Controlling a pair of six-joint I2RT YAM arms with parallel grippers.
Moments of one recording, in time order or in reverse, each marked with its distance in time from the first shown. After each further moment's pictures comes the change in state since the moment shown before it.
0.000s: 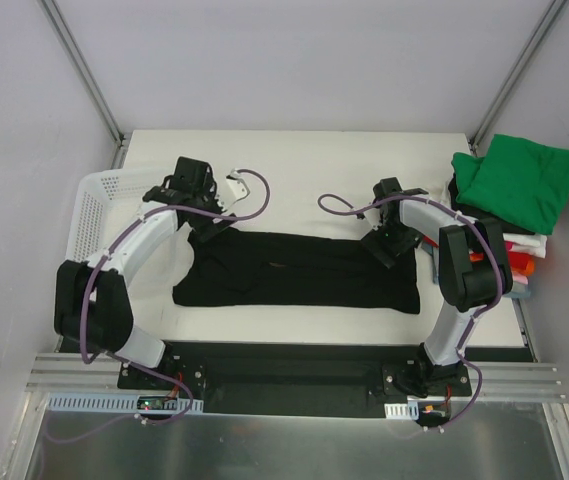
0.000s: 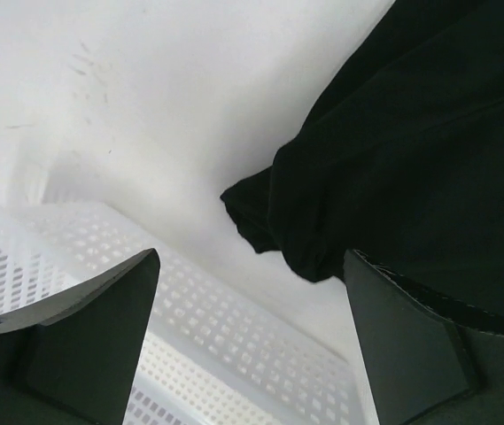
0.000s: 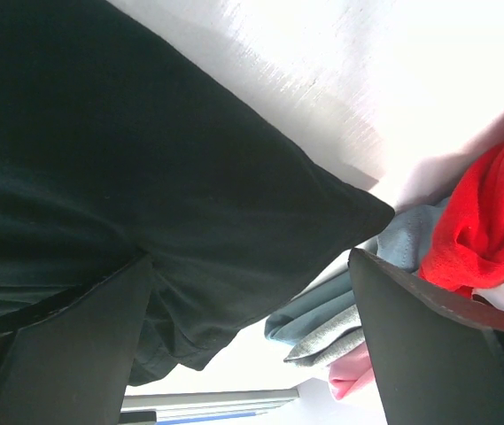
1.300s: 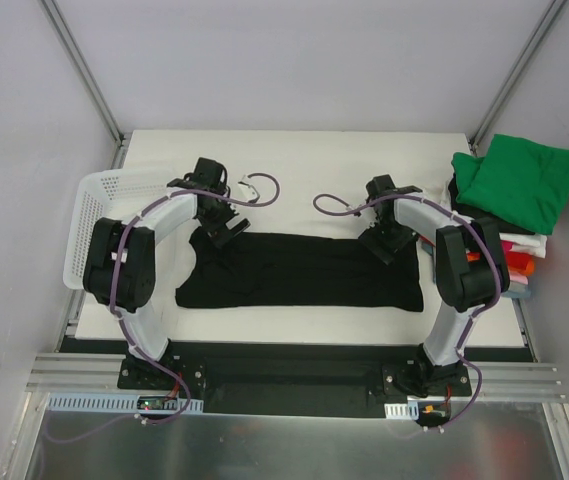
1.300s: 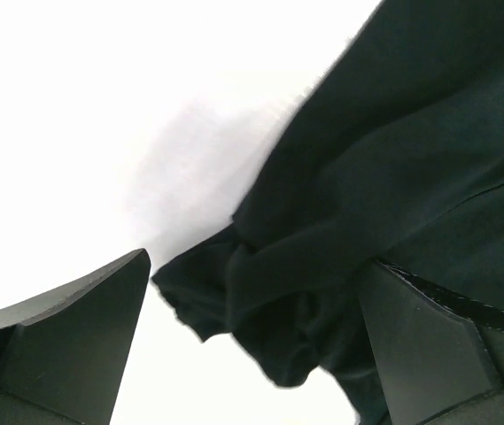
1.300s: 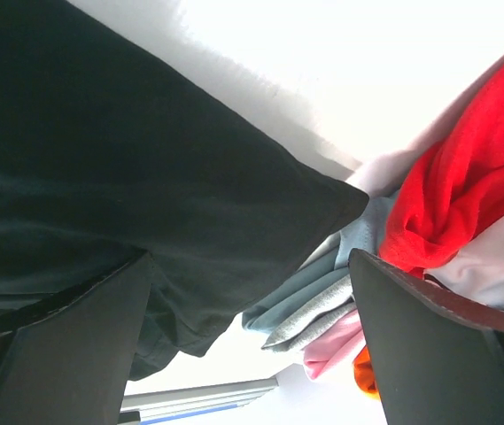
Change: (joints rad) left arm -0.003 0.318 0.101 -0.001 0.126 -0.086; right arm 0.041 0.002 0.034 -0.004 0.090 0.003
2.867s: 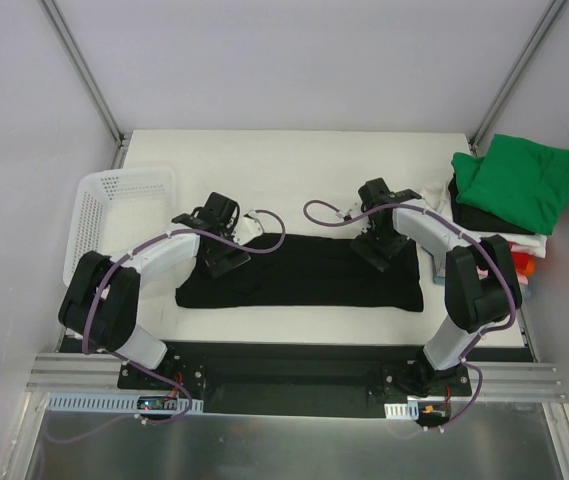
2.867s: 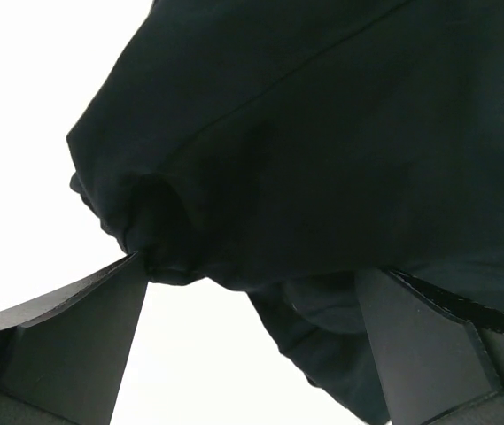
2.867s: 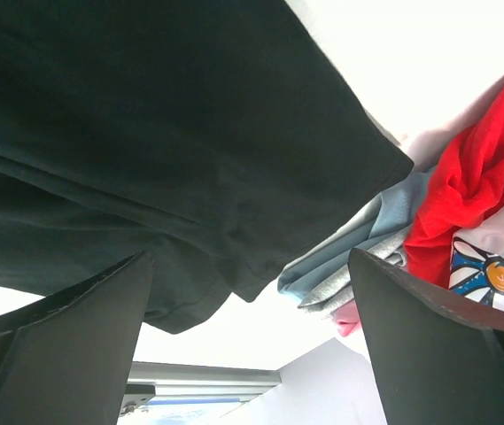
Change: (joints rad) left arm -0.171 -0.275 -0.303 0.047 -0.254 -0.027; right arm 0.098 -0.142 -0.042 -0.084 -0.062 0.016
